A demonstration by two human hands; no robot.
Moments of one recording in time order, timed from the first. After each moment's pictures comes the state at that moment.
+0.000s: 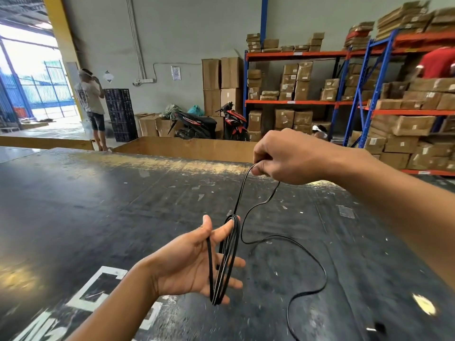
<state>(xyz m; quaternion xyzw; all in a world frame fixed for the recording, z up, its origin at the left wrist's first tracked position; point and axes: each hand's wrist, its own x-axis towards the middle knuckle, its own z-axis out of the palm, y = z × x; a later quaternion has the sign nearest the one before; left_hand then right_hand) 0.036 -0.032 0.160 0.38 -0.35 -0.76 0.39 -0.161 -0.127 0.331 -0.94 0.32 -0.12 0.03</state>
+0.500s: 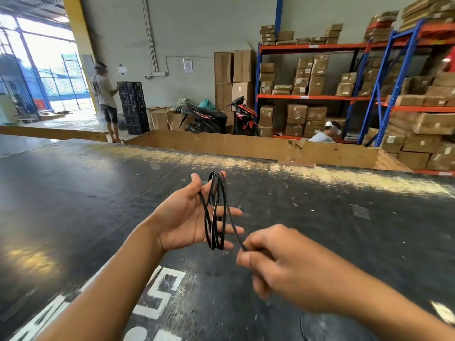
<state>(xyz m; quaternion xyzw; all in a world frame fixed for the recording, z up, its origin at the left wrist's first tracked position) 0.062 -0.052 0.197 0.34 -0.37 -0.70 0.50 -0.172 -0.043 0.235 -0.89 0.32 -0.08 0.32</state>
